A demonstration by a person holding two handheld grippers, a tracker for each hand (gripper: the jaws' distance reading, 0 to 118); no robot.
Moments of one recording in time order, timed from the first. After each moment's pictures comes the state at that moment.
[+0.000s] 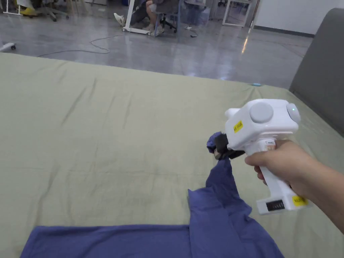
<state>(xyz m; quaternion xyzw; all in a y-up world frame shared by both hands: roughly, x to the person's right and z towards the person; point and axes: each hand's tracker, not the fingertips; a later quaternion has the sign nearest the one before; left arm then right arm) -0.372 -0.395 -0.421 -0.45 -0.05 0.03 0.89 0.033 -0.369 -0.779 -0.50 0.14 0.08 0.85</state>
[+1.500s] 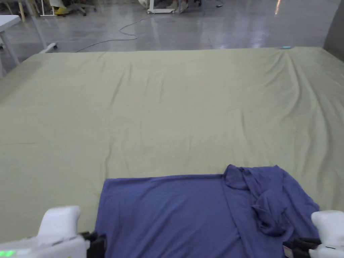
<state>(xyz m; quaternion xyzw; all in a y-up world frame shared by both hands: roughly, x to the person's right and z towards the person) -0.347 -0.400 -0.407 -0.47 -0.04 0.09 0.88 0.073 -0.421 -0.426 -0.49 0.15 0.00 0.86</state>
